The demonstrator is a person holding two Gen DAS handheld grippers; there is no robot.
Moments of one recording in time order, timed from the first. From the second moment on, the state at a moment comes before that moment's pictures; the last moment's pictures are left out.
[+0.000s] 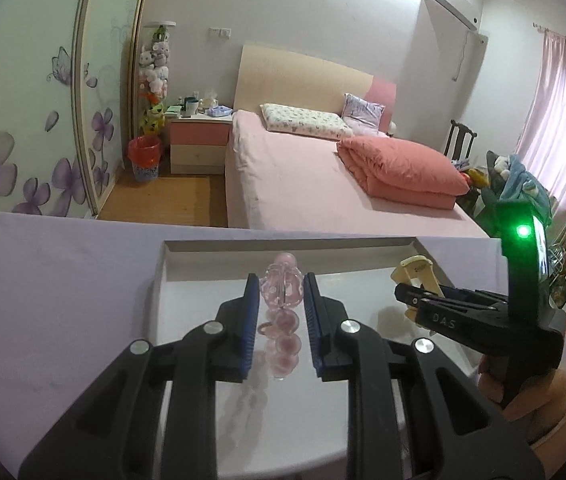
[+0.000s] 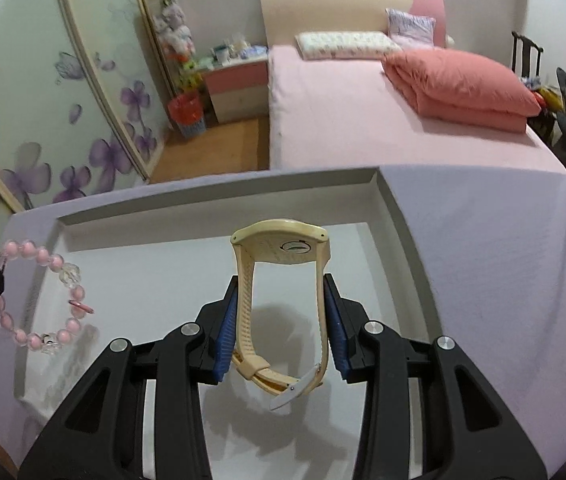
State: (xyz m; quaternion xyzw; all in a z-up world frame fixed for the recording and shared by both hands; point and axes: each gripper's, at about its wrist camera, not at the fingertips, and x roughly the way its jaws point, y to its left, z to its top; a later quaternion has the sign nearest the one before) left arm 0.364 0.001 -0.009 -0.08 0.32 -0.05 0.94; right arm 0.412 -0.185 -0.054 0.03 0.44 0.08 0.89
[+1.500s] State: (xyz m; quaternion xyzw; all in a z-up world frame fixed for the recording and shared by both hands) left arm 0.165 0.036 -0.014 -0.08 0.29 0.01 0.95; right arm 0.206 -0.217 -0.018 -0.01 0.36 0.15 0.92
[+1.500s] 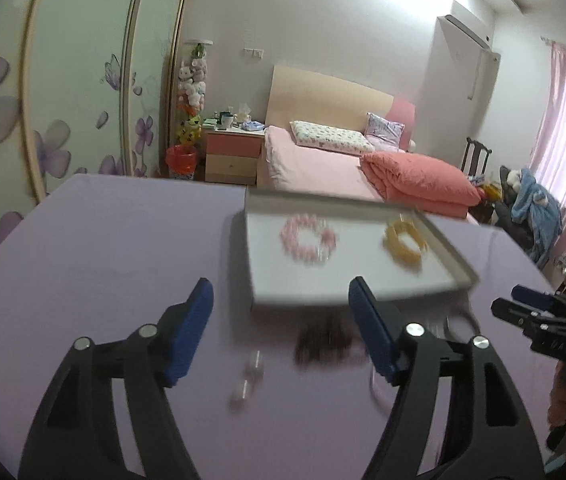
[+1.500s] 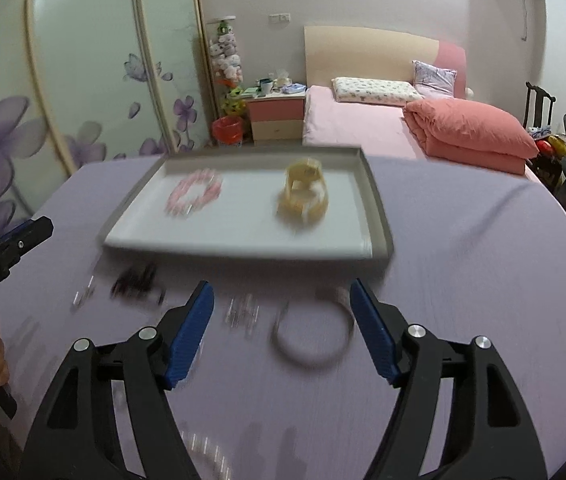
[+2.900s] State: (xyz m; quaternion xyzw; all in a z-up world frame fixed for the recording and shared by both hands) left arm 0.140 -0.086 -0.095 0.03 0.43 -0.06 0.90; right arm 0.146 -0.260 -0.084 0.01 0.43 0.07 0.90
